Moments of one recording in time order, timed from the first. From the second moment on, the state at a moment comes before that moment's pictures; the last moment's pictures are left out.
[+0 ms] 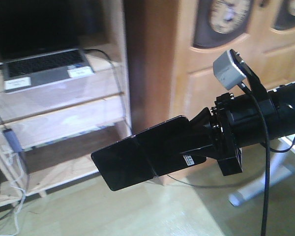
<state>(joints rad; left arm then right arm) 0.01 -0.02 0.03 -0.13 0.28 0.14 0.21 1.34 -1.05 1.09 1.21 -1.20</state>
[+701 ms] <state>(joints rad) 0.01 -0.02 0.03 -0.13 0.28 0.14 0.21 1.34 -1.05 1.09 1.21 -1.20</state>
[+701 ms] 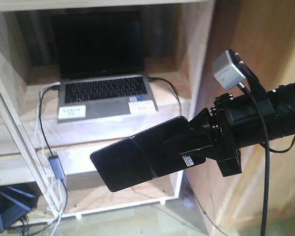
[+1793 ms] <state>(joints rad) 0.01 -0.02 0.03 -0.13 0.28 0.14 0.21 1.34 -1.05 1.09 1.21 -1.20</state>
